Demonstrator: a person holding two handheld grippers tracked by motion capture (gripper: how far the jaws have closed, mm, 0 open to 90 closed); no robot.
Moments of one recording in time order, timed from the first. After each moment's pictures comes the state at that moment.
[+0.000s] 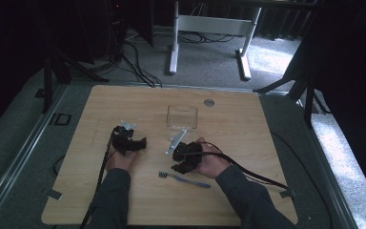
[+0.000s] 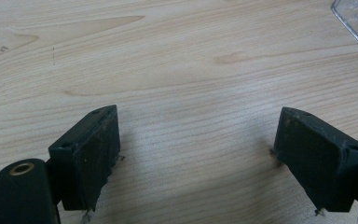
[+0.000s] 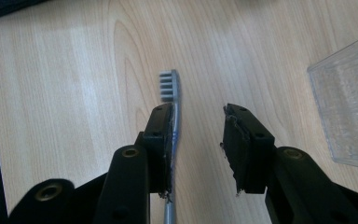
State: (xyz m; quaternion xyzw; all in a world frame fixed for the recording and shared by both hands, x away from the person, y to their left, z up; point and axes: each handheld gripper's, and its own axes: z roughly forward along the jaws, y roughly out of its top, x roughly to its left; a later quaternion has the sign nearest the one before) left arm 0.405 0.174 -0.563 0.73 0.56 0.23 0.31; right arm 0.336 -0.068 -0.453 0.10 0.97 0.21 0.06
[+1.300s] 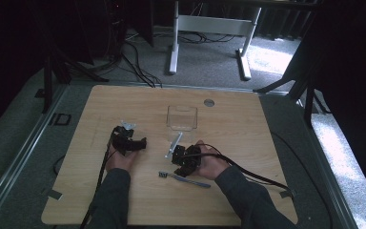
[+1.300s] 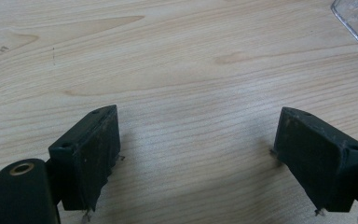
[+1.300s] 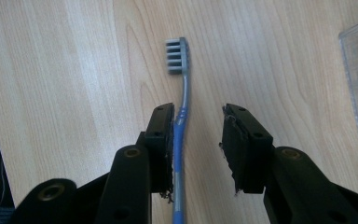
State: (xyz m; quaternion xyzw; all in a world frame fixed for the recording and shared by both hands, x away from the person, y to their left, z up) left arm 0.405 0.174 -0.563 0.73 0.56 0.23 0.31; right arm 0.336 -0.065 -0.467 0.10 0.98 0.15 0.04
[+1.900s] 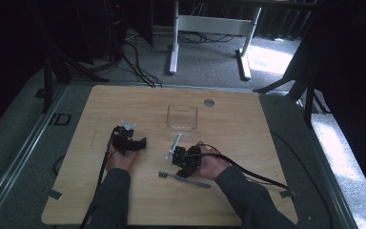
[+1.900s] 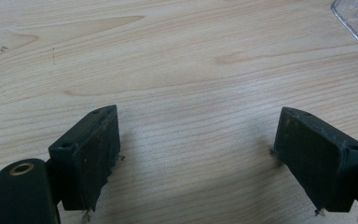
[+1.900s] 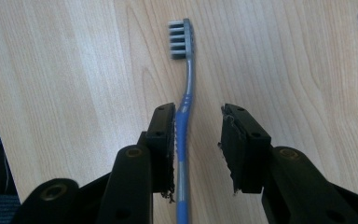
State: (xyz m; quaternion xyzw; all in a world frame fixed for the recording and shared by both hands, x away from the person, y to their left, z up) left arm 0.405 0.174 -0.563 0.73 0.56 0.23 0.31; right arm 0.338 -0.065 -0.472 0.11 0.99 0.12 0.03
